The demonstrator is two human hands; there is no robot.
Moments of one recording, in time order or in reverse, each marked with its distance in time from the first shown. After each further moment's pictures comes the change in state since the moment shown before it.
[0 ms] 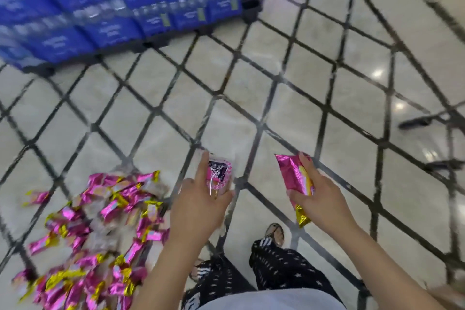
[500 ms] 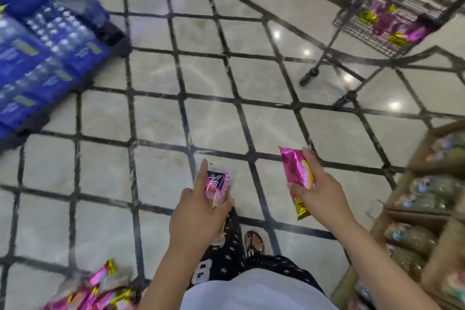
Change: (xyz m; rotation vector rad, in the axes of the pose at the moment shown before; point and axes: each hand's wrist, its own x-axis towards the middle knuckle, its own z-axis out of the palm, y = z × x) left_hand 0.055 0.216 0.113 0.161 -0.326 0.406; right_hand 0.005 0.146 -0.144 0.336 0.376 0.383
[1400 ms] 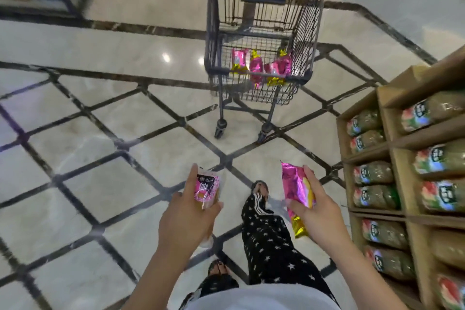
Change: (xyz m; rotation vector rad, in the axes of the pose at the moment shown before) left_hand 0.379 0.357 0.041 0.240 -0.347 0.478; right_hand 0.273 0.010 -0.209 0.416 0.446 0.470
